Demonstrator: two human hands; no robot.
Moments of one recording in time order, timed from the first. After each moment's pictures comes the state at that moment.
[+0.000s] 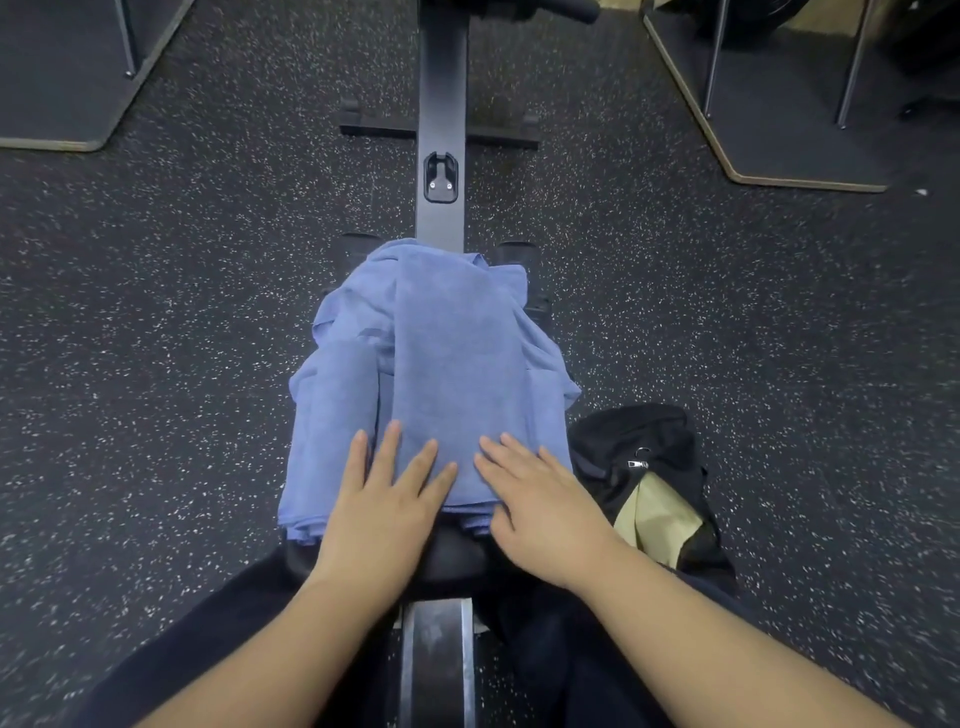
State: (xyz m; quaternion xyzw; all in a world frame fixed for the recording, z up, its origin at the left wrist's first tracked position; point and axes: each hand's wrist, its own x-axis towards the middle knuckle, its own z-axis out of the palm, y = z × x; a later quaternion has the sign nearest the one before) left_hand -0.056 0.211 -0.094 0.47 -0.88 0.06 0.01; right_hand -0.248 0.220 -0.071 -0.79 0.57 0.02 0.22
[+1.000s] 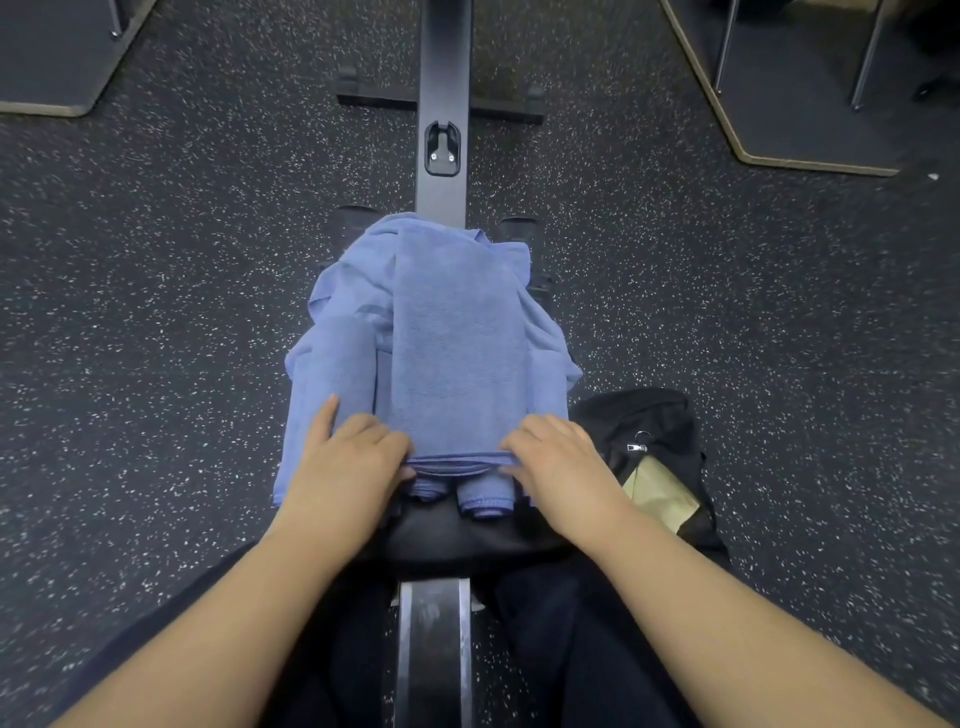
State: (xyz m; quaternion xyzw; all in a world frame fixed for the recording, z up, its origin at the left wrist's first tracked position) left_hand -0.037 0.186 -0.082 0.53 -0.85 -0.03 0.03; right_hand -0.264 0.206 -0.086 -0.80 0.59 -0.08 0.10
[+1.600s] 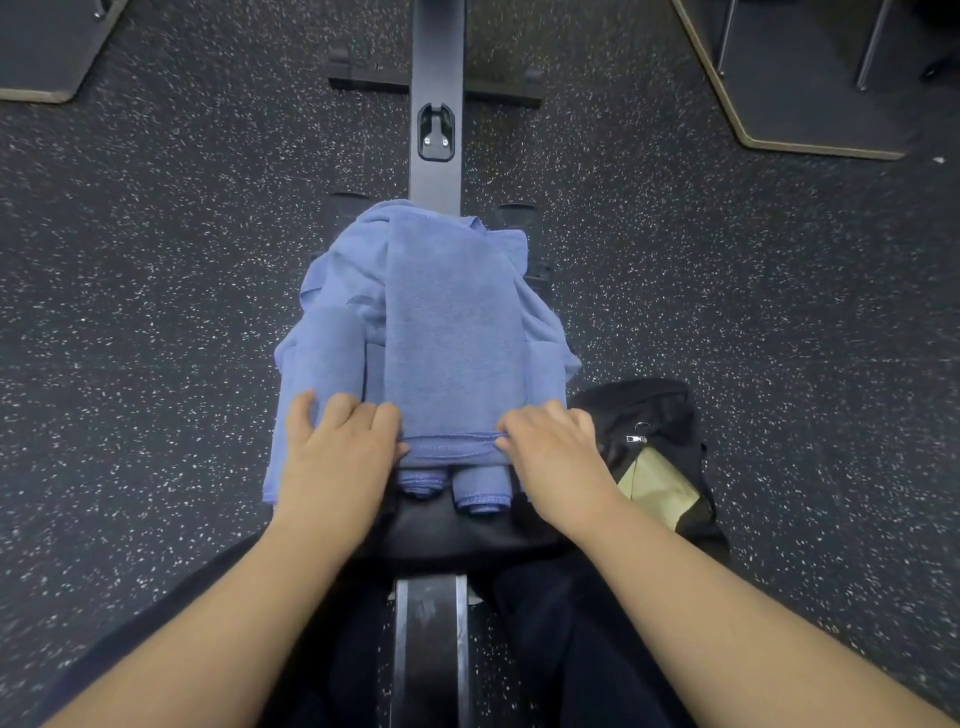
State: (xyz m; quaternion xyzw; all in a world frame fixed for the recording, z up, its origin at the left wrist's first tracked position) left_hand -0.046 0.186 -0.080 0.57 -0.81 0.06 0.06; right_hand -0.258 0.200 -0.085 -0.77 0.64 -0.06 0.08
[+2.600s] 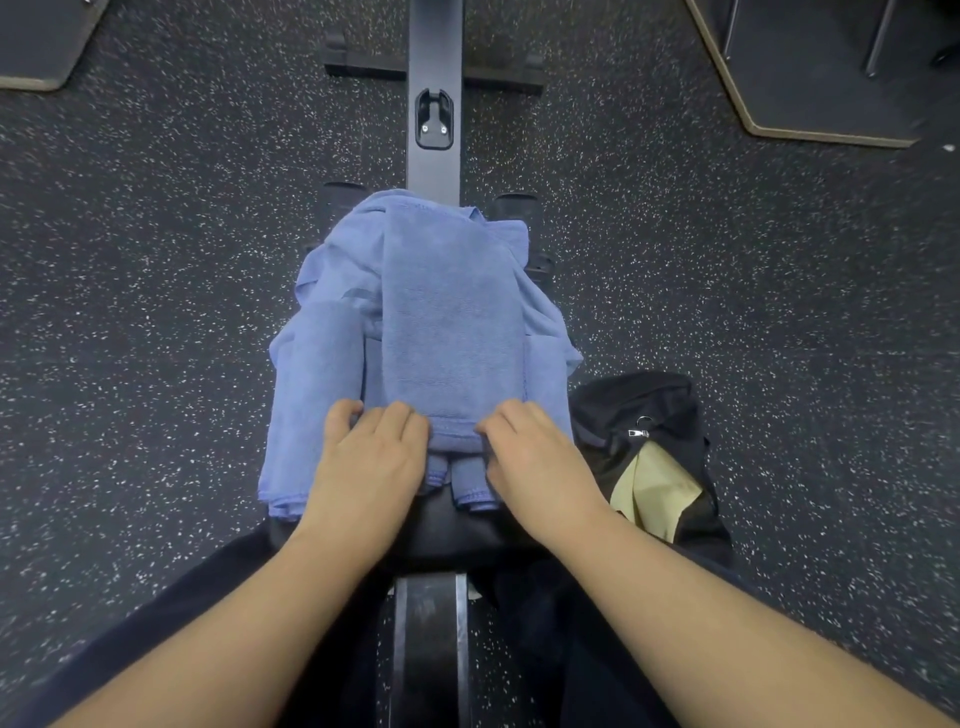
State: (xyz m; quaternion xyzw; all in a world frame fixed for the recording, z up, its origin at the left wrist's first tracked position) left_hand -0.067 0.192 -0.082 0.54 -0.84 0.04 0.07; right_hand -0.241 0.204 -0.094 -0.78 0.60 -0.13 0.09
